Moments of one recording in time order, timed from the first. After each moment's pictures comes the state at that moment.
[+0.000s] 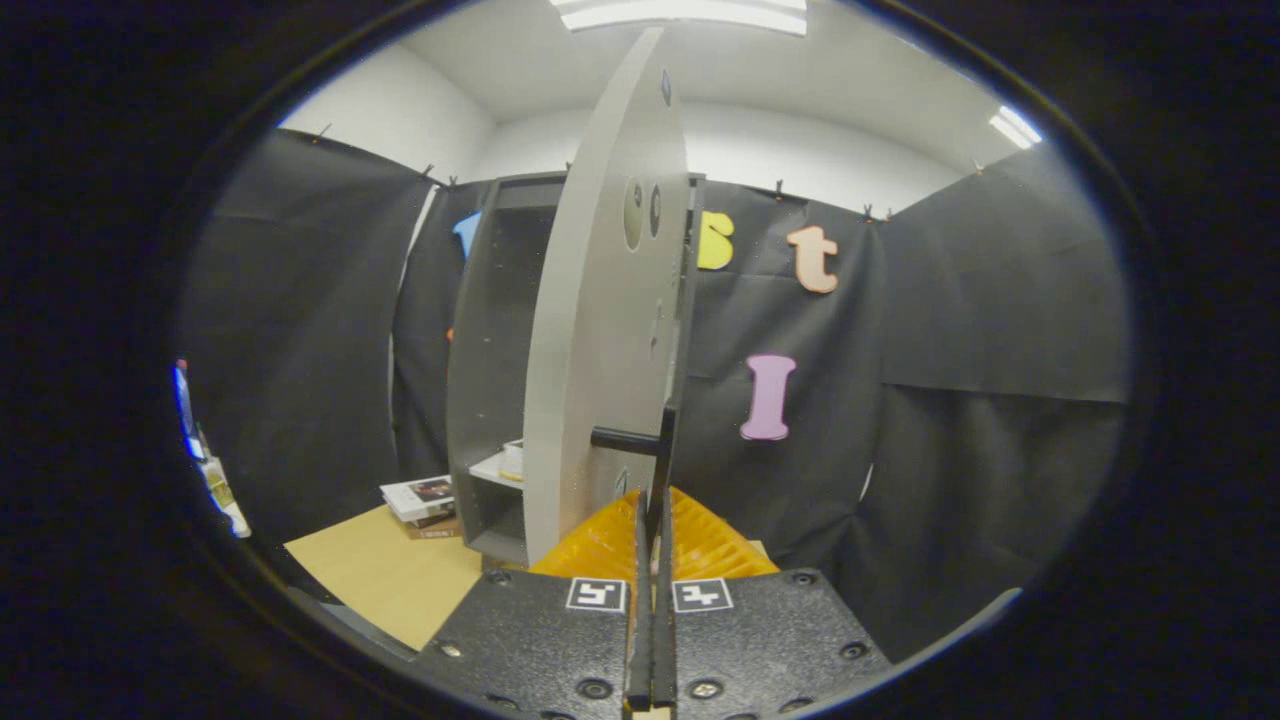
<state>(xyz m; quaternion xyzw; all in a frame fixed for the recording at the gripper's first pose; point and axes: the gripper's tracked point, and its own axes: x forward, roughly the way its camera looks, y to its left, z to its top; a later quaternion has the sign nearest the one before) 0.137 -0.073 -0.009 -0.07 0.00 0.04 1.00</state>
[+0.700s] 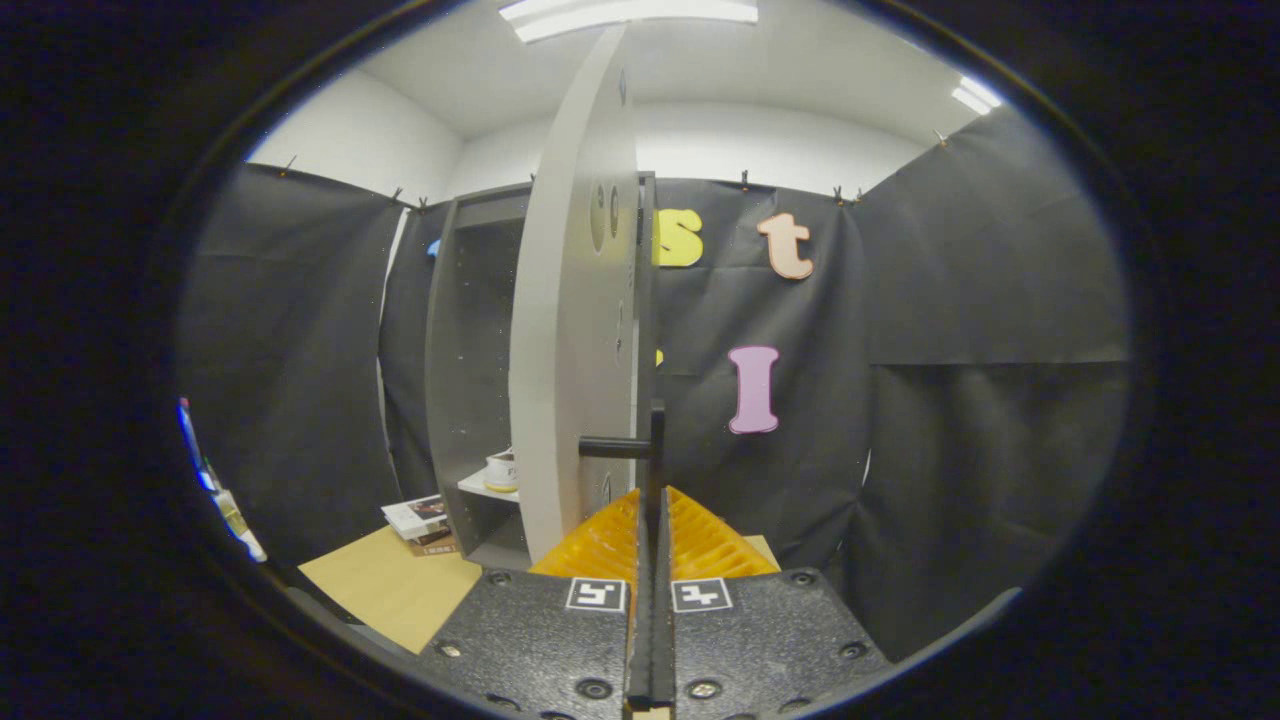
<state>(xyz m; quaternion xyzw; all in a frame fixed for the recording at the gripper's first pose) 0.141 -0.090 -0.010 -0.02 0.00 0.06 1.00</state>
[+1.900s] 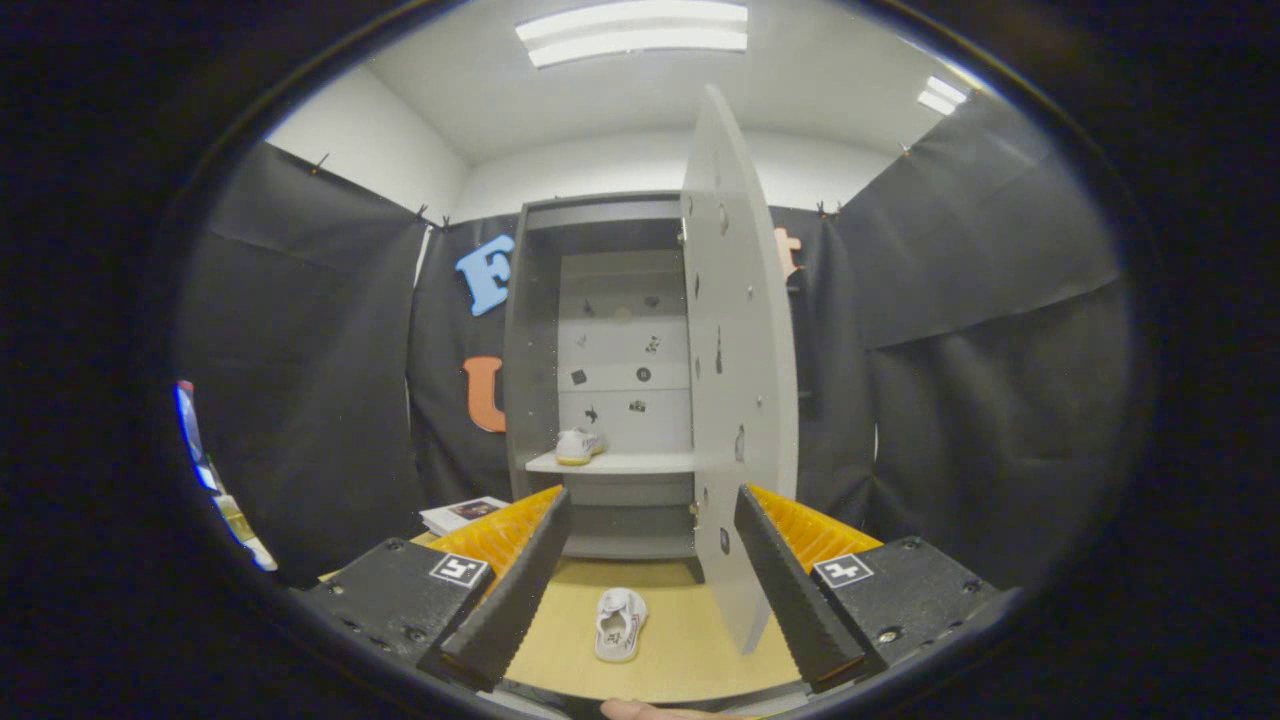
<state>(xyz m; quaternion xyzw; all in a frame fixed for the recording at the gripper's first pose) 0.050 0.041 -0.144 0.00 -0.04 0.05 1.00</state>
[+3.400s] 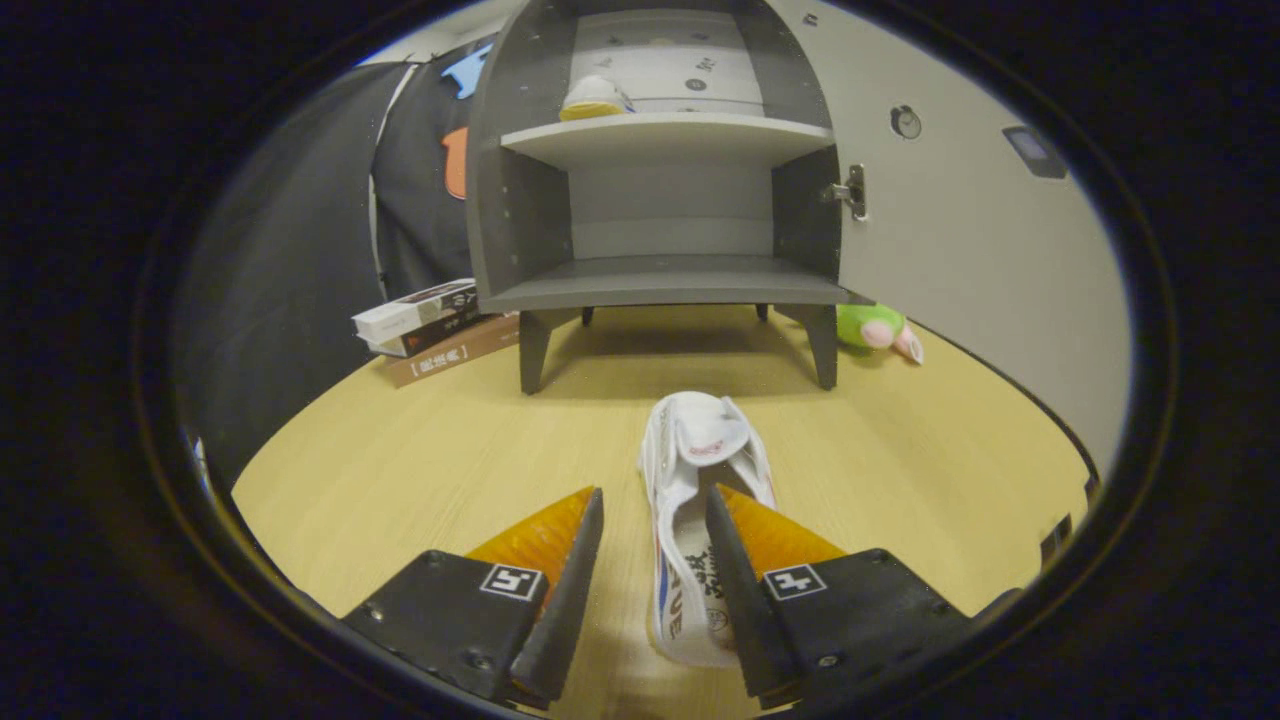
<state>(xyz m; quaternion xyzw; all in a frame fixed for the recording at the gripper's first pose) 0.286 0.133 -0.486 0.01 0.24 0.05 0.97</state>
